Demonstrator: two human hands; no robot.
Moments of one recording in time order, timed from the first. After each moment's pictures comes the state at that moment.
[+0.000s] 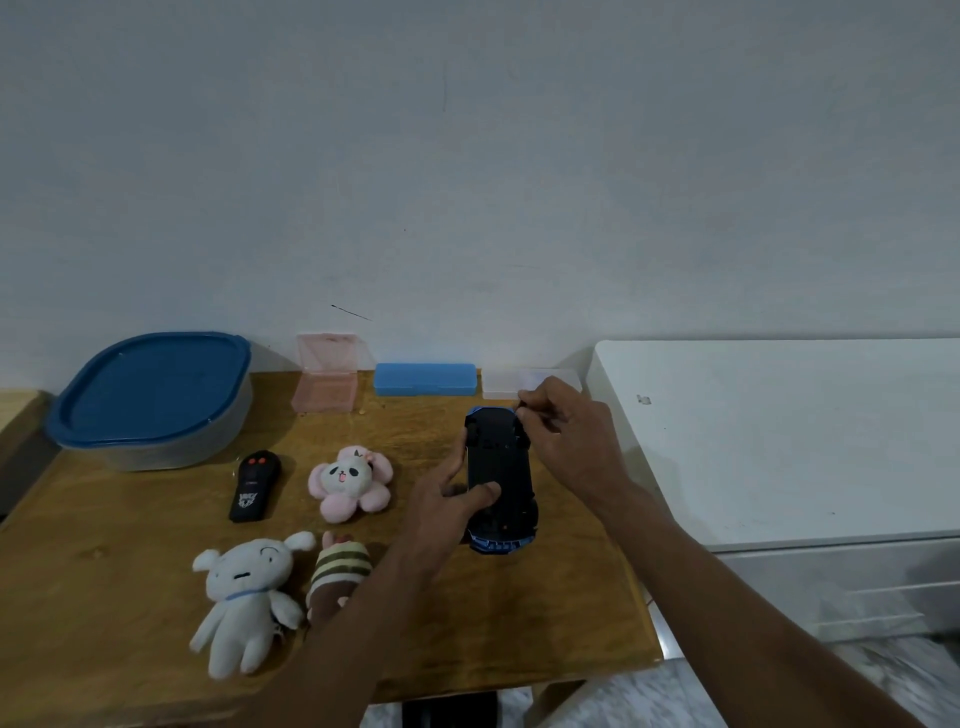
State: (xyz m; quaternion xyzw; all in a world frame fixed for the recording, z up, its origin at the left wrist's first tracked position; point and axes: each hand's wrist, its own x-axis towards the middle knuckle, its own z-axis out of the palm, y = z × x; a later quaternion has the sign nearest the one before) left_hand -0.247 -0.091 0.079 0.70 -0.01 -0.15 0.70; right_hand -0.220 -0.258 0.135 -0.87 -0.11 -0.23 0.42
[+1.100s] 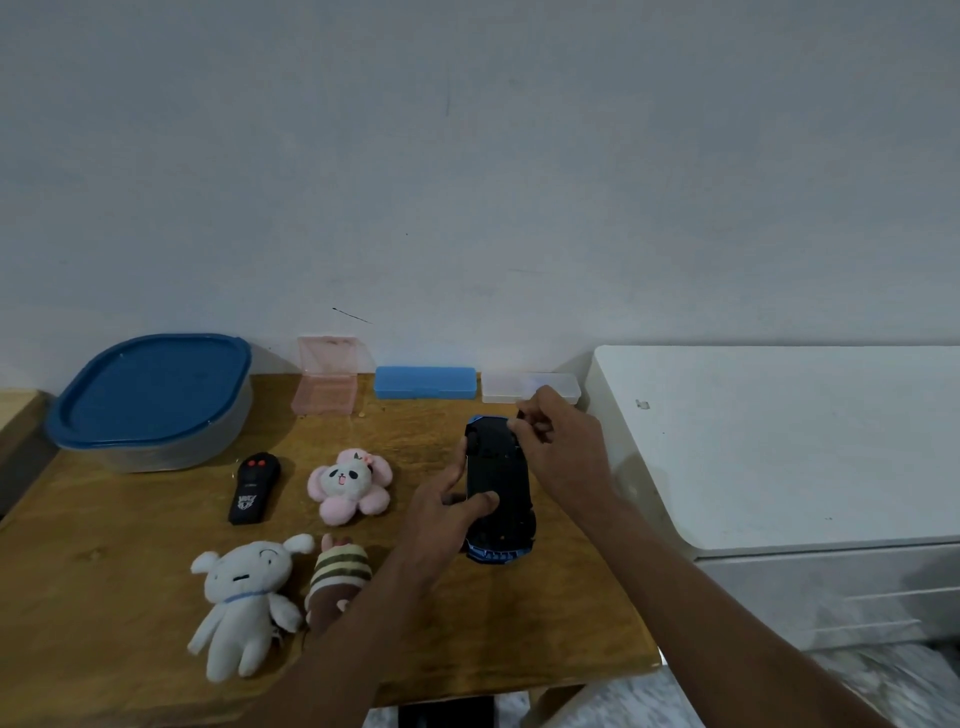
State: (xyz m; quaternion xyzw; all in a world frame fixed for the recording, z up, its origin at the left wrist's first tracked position) left_hand -0.250 -0.087 0.074 0.72 0.01 -0.16 0.67; right_hand -0.223 -0.248 0.124 -0.88 -0.10 -0.25 0.38
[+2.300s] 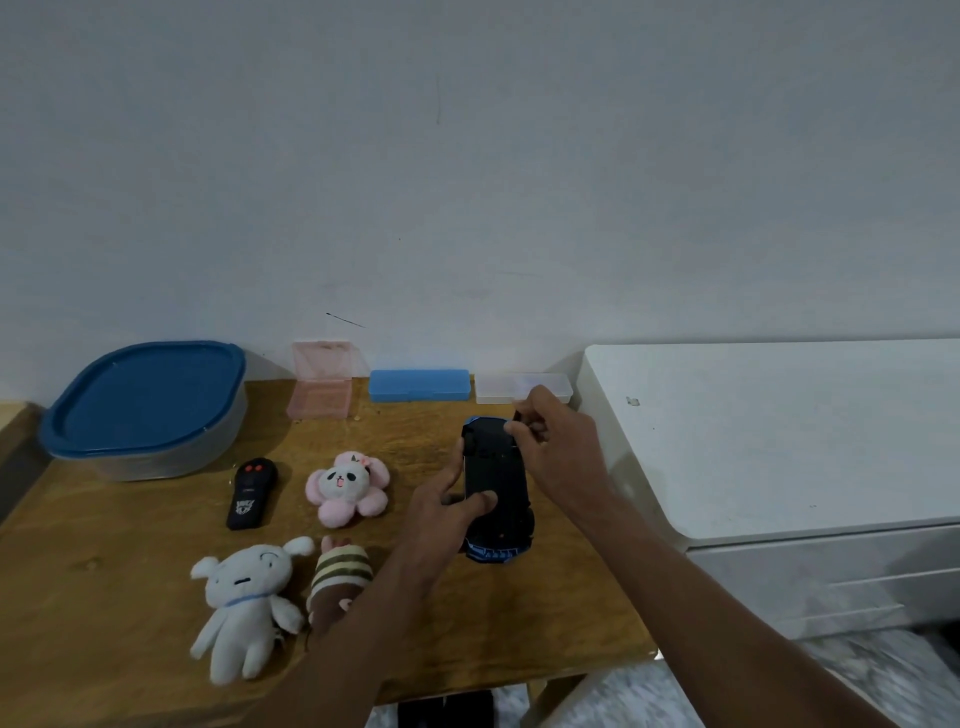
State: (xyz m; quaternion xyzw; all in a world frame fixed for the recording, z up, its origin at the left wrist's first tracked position) left_hand -0.256 -0.086 0.080 0.73 0.01 -0.15 0.66; right_hand -0.232 -0.245 0.130 -0.89 -0.10 -0.25 0.37
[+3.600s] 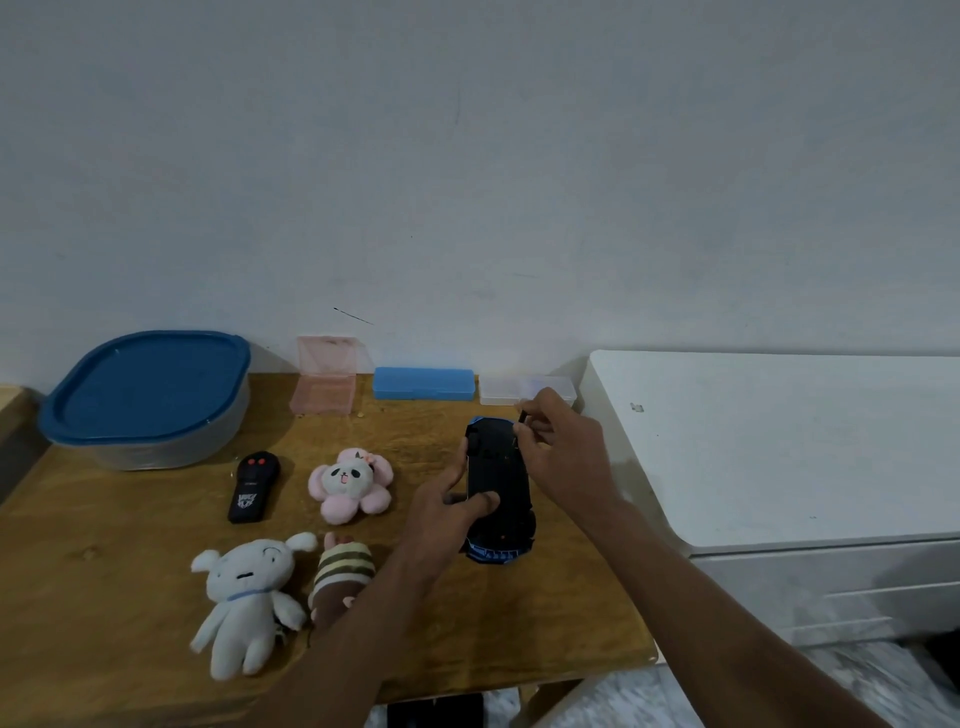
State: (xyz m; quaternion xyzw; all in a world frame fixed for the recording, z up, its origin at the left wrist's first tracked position) left_hand -0.253 -0.080 0.081 0.73 0.01 -0.16 0.67; right_hand -0.231 -0.238 0.131 -0.90 -0.10 -0.25 0.35
